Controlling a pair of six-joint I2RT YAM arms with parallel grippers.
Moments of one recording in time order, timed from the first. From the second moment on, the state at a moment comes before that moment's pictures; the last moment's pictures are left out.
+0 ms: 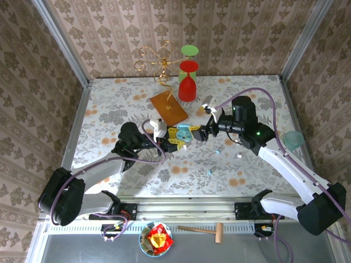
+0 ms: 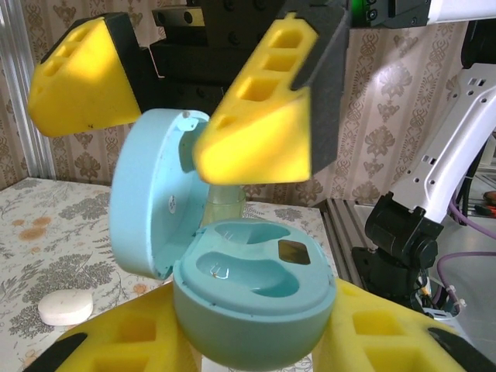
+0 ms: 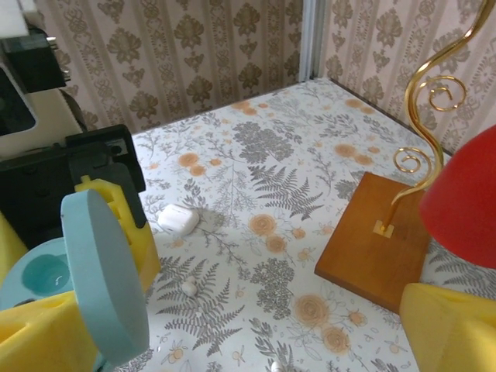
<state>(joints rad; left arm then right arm) -0.63 1.24 0.55 0.79 0.96 -0.14 0.45 1.15 1.01 -0.23 -0.56 -0.20</state>
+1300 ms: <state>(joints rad) -0.48 1.25 0.56 0.85 0.94 -0.12 0.46 1.27 0.62 -0.40 -0.05 0.74</state>
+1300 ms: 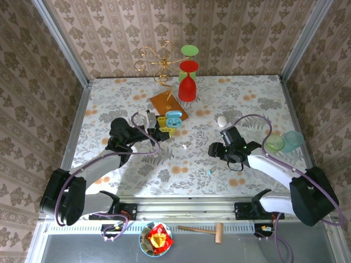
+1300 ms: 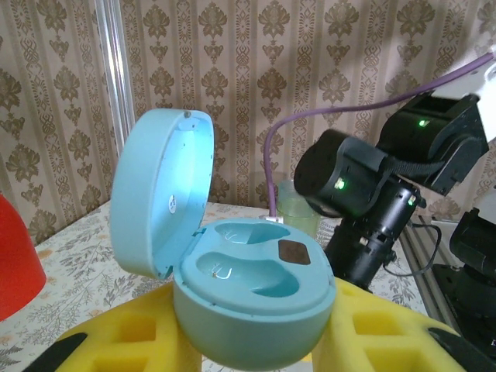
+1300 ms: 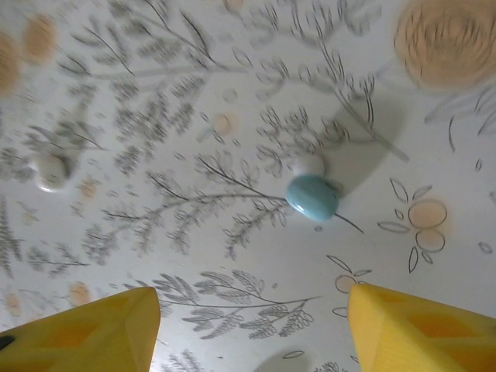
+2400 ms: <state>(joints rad) -0.48 1.25 0.56 0.82 0.94 -0.08 0.38 1.52 0.75 -0.38 -0.05 0.72</state>
